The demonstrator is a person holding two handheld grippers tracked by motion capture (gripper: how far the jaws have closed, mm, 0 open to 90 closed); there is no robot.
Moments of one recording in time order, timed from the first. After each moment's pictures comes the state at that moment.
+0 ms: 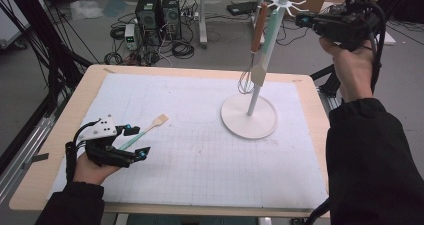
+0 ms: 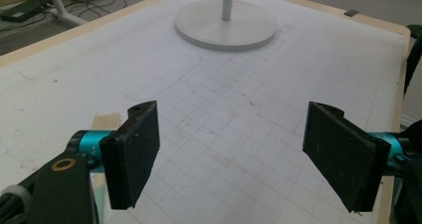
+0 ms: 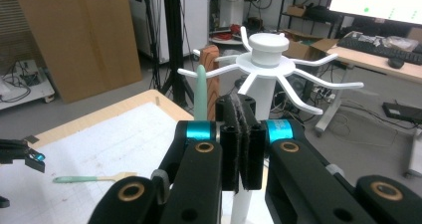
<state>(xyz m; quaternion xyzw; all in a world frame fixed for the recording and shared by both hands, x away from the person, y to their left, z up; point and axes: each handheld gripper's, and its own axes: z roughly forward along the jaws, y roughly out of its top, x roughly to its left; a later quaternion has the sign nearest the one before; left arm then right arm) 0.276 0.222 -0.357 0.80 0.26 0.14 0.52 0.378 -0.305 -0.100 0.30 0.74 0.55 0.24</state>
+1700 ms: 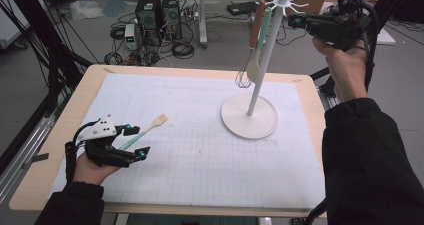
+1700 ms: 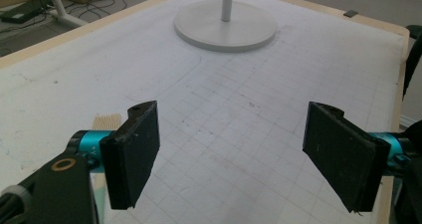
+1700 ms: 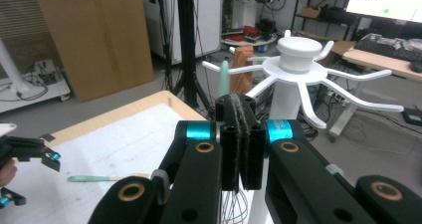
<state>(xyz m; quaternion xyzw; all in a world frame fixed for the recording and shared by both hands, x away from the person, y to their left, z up) 0.276 0.223 -0.356 0.80 0.26 0.14 0.52 0.380 -0.294 -0.102 0.30 0.74 0.56 0.22</state>
